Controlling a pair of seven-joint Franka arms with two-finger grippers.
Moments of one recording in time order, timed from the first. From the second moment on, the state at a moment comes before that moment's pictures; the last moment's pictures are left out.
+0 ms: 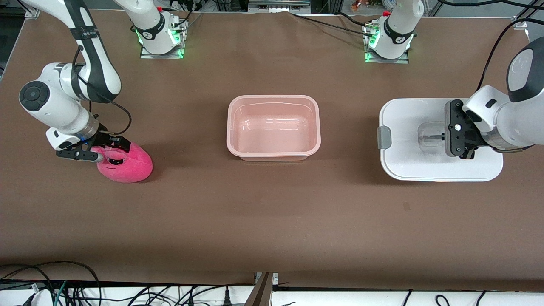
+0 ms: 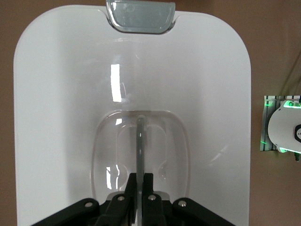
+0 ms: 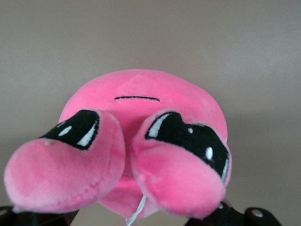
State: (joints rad) left arm 0.22 0.39 -0.37 -1.30 0.12 1.40 1.43; right arm 0.04 0.21 -0.08 -2.18 -0.01 2.44 0.08
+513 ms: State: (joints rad) left arm 0.22 0.39 -0.37 -1.30 0.12 1.40 1.43; right arm 0.04 0.21 -0.08 -2.17 -0.01 2.46 0.07
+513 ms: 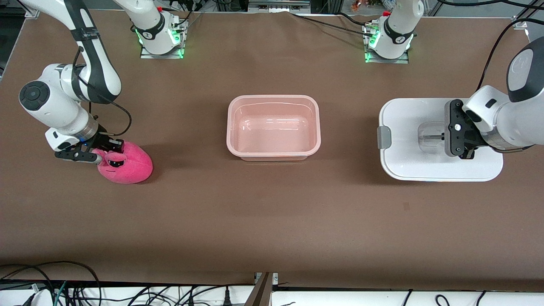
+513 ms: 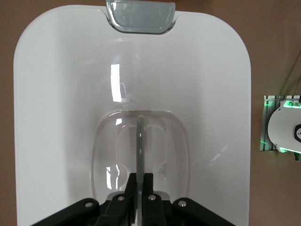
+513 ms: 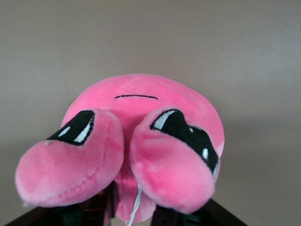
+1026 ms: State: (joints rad) left arm 0.22 0.39 -0.37 -1.30 0.12 1.40 1.43; right arm 0.04 0.19 -0.08 -2.14 -0.01 2.40 0.07
